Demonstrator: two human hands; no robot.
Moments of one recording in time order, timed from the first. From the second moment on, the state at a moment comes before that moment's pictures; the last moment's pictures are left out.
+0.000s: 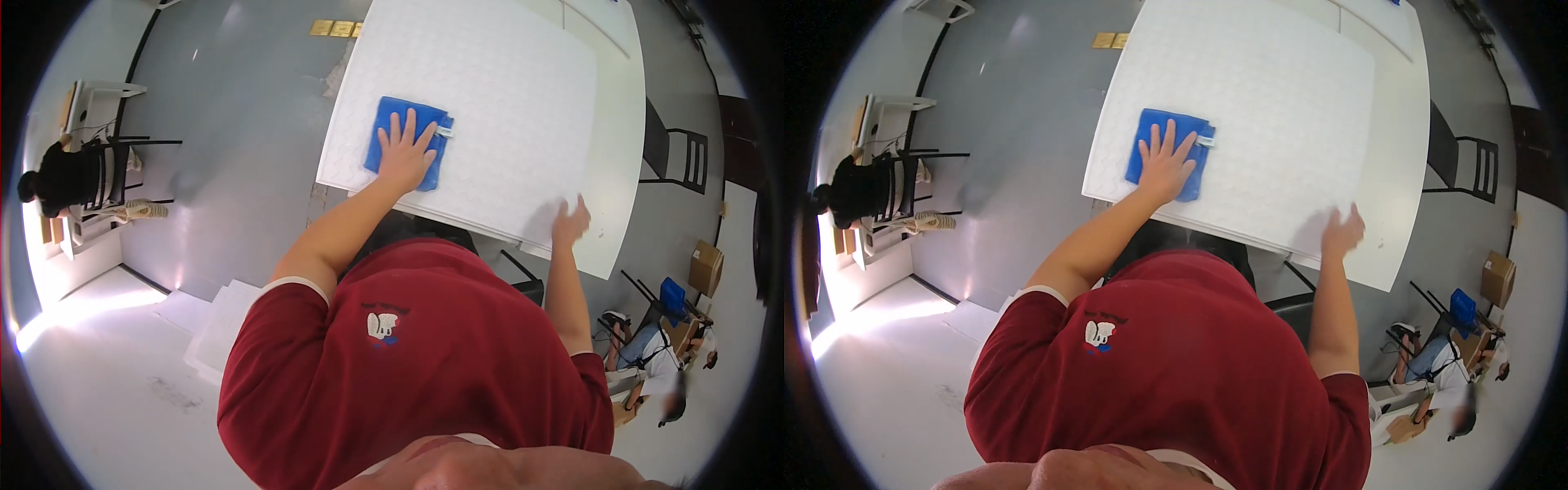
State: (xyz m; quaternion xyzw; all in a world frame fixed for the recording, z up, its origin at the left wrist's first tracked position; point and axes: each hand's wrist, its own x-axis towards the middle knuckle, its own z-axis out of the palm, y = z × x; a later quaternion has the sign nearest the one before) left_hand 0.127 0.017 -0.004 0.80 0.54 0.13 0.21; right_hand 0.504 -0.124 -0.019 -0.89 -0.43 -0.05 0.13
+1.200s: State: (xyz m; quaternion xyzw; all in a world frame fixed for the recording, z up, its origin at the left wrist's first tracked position) left_hand -0.047 0.025 -0.052 0.34 0.68 0.20 0.62; right_hand 0.430 -0.095 -0.042 -0.82 -0.56 -0.11 -0.04
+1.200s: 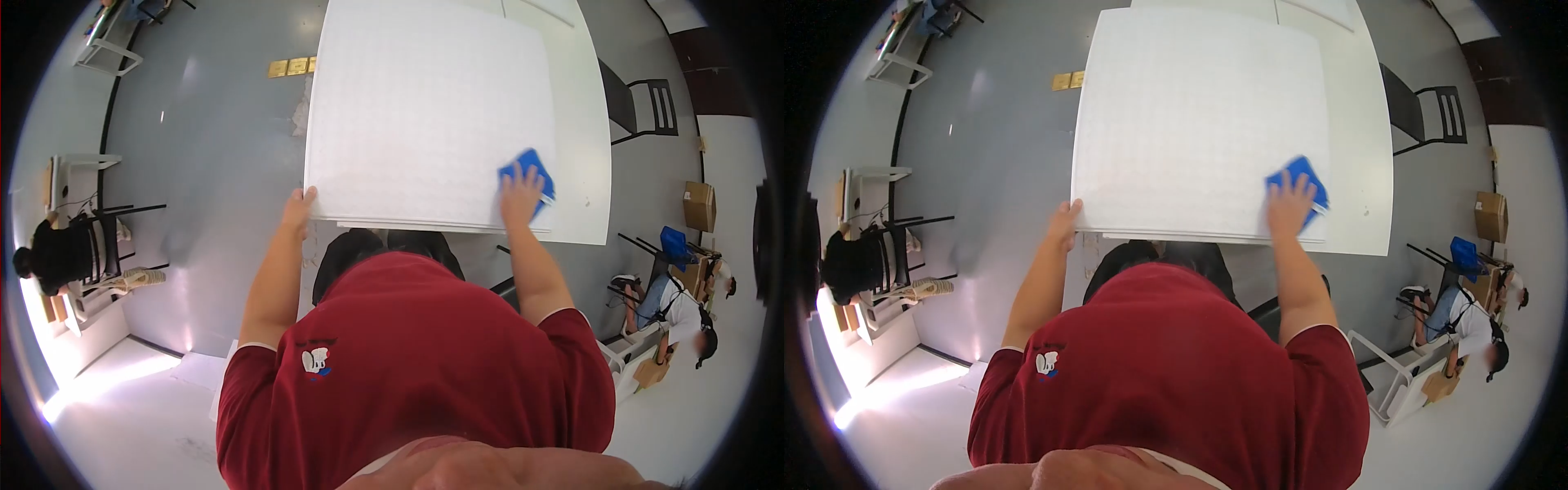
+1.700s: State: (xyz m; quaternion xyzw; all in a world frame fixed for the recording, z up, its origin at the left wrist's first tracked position) left_hand -0.052 0.027 -0.052 0.37 0.67 0.20 0.62; right_hand 0.196 -0.018 0.024 -0.62 -0.77 0.09 0.11
